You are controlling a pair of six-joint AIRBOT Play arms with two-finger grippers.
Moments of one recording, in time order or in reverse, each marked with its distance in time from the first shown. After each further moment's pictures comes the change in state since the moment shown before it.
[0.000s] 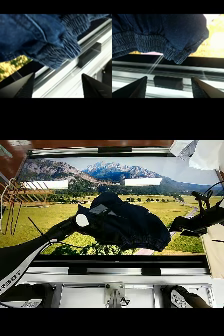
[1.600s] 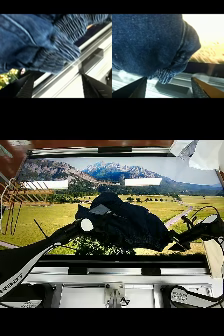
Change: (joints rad) left arm -0.057 -0.009 -0.008 0.012 0.100 0.001; right arm -0.175 -0.262 -0.265 0.159 -0.158 -0.101
